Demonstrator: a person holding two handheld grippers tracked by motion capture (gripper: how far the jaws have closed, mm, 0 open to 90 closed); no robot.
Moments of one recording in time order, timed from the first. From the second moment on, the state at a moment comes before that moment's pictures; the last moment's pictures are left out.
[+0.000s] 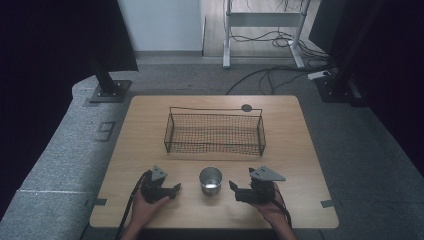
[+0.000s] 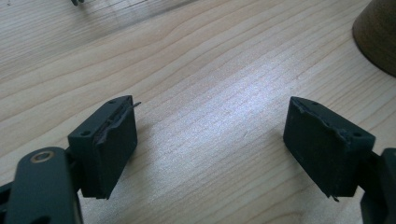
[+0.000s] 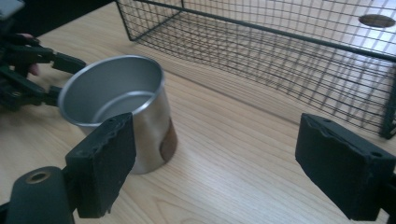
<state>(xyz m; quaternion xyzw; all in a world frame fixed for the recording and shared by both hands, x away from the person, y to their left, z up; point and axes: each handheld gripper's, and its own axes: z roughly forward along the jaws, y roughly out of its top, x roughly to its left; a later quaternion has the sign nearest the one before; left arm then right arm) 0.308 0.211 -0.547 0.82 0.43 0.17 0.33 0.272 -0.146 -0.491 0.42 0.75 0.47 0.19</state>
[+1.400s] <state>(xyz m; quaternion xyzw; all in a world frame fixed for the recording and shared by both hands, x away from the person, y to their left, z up) 0.308 0.211 -0.547 0.82 0.43 0.17 0.33 0.291 -0.063 -0.491 0.36 0.79 0.48 0.15</state>
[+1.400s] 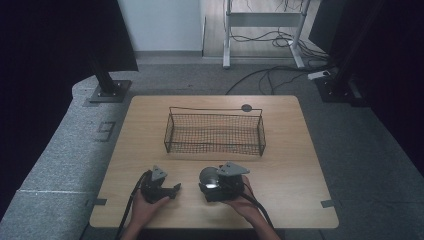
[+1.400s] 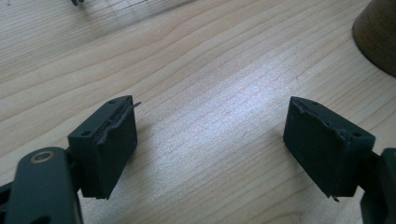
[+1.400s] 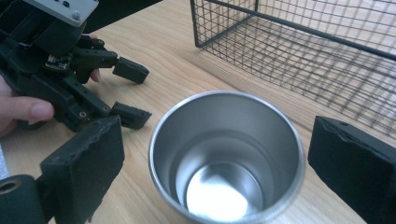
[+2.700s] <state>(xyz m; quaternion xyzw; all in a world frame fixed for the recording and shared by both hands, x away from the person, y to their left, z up) 0.308 0.211 -0.547 0.82 0.43 0.17 0.33 0.299 -0.060 -0.513 0.35 0.81 0.45 0.16</state>
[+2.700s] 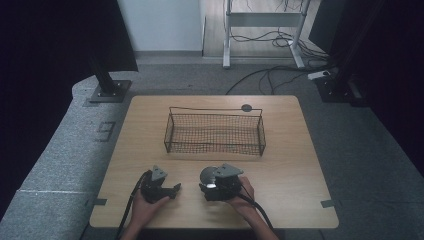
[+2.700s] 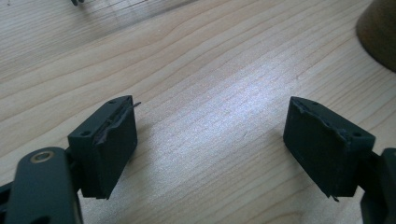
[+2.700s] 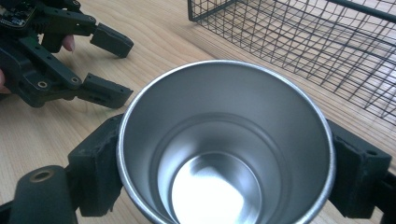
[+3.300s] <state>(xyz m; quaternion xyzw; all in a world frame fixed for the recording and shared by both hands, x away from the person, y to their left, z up) 0.308 0.211 -0.547 0.82 0.43 0.17 0.33 0.299 -0.078 -0.499 0.35 0.80 0.46 0.17</state>
